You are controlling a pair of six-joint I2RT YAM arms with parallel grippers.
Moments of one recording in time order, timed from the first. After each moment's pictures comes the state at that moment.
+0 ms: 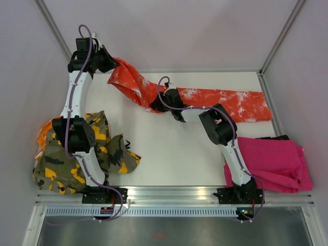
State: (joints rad) left arm 0.00 1.94 2.06 -0.66 0.32 -0.48; right arm 0.60 2.38 1.55 0.42 -0.14 0.71
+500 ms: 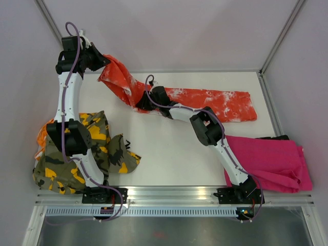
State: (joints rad) left arm 0.11 1.89 2.06 -0.67 0.40 -0.43; right arm 0.68 2.60 1.97 0.24 -0.22 0.71
